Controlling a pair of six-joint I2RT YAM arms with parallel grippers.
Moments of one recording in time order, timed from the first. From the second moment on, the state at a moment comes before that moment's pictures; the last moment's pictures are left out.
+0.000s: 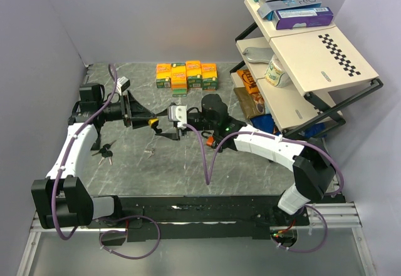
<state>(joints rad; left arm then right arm) 0.07 1.26 1.01 -0.39 1.35 -0.74 0.87 1.57 1.14 0.40 -0.71 -0.51</state>
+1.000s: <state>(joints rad) 0.06 1.32 1.06 -0.52 1.37 -0.62 0.87 1.58 1.14 0.37 -0.69 -0.66</state>
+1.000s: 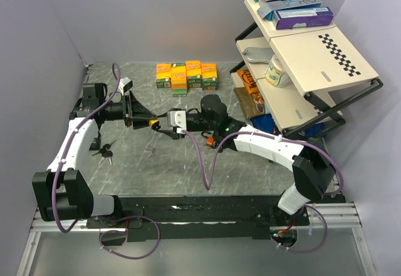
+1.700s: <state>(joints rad) 0.04 1.33 1.12 -0.65 1.28 -0.47 0.85 1.63 1.22 0.25 -0.74 -0.46</state>
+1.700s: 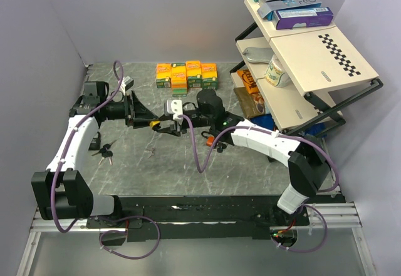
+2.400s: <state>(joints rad) -0.02 1.32 1.15 -0.69 1.14 -0.37 0.82 1.68 1.27 0.19 -0.79 -0.36</state>
